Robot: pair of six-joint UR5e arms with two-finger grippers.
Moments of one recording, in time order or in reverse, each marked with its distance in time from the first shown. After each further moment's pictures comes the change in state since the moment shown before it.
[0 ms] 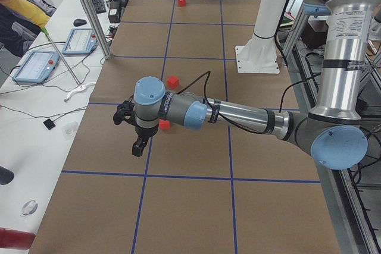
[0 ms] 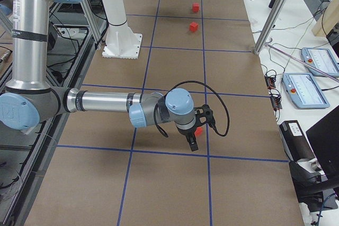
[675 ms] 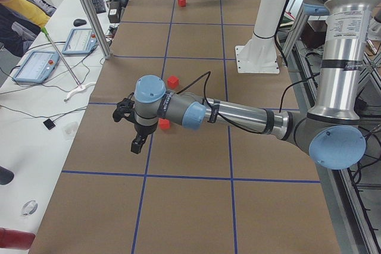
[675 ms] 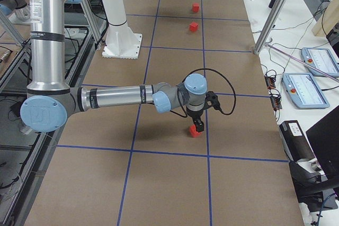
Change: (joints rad) left arm 0.016 0.001 0.003 -0.046 0.001 -0.038; right arm -0.266 0.101 -0.024 0.003 -0.097 0.135
